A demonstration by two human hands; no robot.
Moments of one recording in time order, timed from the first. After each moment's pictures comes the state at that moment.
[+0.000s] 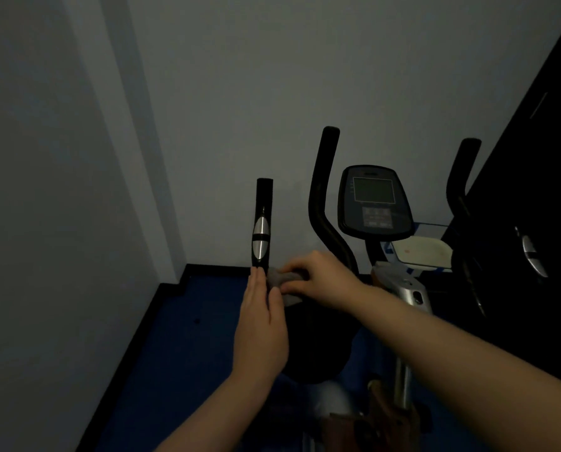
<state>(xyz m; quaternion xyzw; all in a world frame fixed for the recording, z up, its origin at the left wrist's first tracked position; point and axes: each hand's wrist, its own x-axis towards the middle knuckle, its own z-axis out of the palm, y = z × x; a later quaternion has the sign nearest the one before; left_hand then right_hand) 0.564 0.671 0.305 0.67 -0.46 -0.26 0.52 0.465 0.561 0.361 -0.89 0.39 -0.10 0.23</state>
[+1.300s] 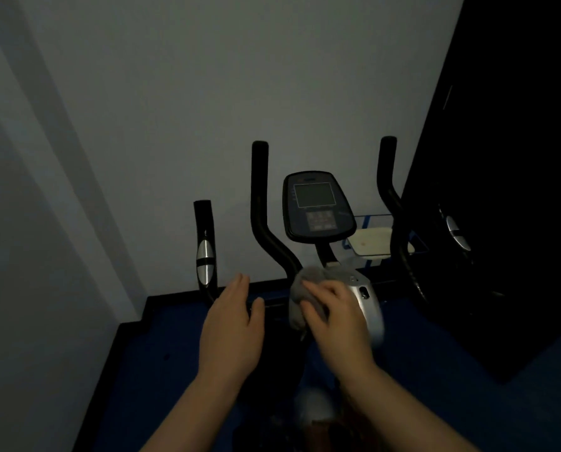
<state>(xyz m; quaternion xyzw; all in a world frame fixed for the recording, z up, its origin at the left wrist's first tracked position) 0.555 0.646 0.329 0.68 -0.59 -0.22 0.38 0.391 0.617 0.313 -0.70 0.56 -0.41 0.19</state>
